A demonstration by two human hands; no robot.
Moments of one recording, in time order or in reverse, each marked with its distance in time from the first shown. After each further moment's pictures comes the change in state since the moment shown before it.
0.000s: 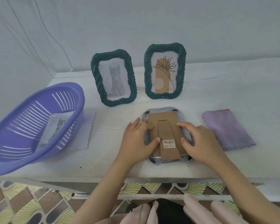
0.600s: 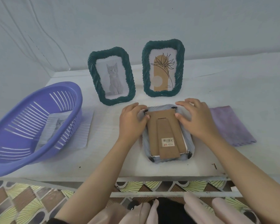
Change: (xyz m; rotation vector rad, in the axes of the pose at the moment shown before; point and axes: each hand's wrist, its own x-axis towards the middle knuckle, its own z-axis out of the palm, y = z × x) left_hand 0.054 -0.014 0.001 -0.066 0.220 -0.129; right_hand 0.063 0.025 0.010 -0.052 0.215 -0.041
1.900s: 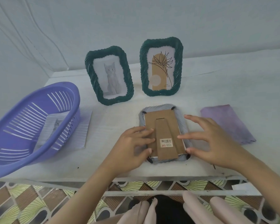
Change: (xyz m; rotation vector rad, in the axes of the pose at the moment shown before) left_hand -0.064 -0.007 -0.030 -0.040 -0.376 0.355; right_hand -0.063 -0.001 -0.059 0.090 -0.400 -0.212
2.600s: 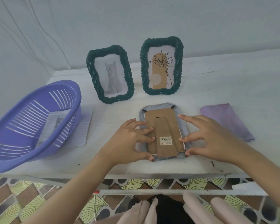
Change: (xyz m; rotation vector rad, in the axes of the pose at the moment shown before) left_hand 0.009 0.000 -0.018 0.309 -0.121 0.165; right_hand 0.008 -0.006 -0.010 -0.116 -0.157 -0.047
